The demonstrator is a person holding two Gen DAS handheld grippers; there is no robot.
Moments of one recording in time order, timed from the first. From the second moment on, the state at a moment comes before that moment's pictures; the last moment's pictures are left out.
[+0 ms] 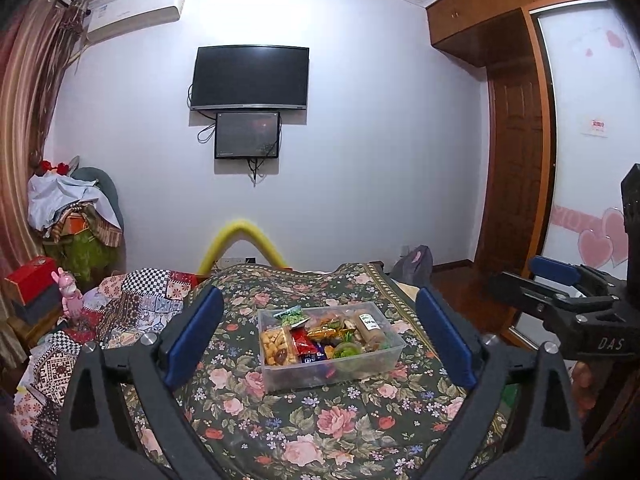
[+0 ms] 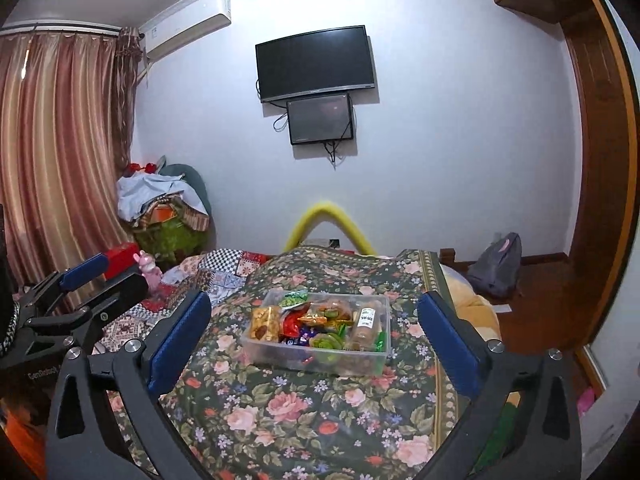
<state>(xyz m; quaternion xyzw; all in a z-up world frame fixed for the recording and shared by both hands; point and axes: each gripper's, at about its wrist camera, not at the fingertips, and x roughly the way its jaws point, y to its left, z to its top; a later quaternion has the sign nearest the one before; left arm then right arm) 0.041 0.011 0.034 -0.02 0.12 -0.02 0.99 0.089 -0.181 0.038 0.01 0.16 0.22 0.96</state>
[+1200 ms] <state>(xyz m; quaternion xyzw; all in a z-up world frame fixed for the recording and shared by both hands) 0.040 0.011 0.031 -0.03 0.12 -0.03 0.99 0.086 -0.184 0.038 0.00 0.15 0.21 0.97</state>
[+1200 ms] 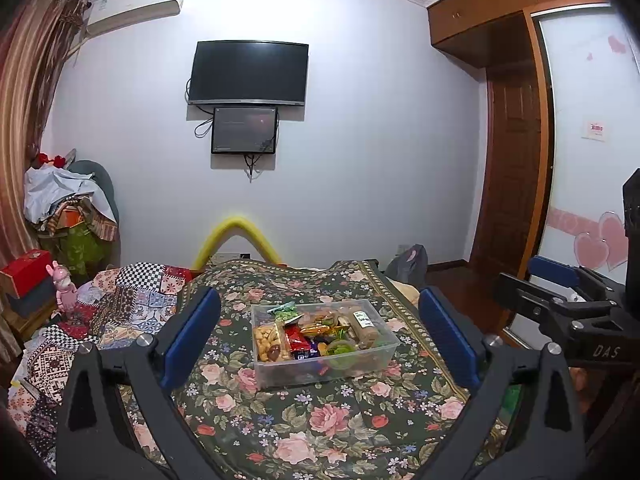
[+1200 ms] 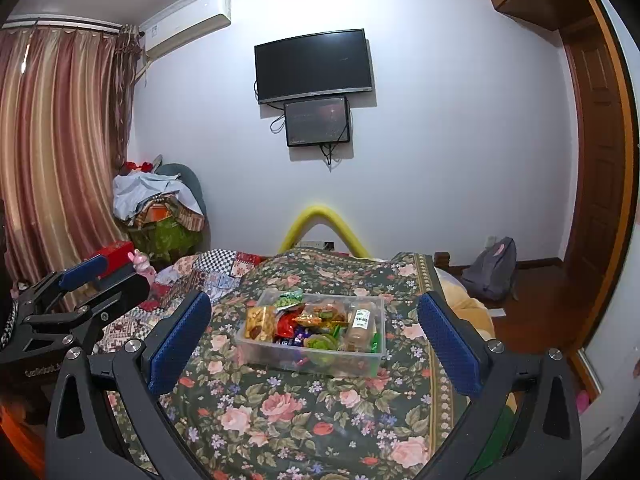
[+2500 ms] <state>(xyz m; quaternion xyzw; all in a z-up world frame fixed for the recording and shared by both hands) 0.038 0.006 0.032 -0.03 0.13 -0.04 0.99 0.086 -0.184 0.041 0.00 0.15 0.21 0.97</state>
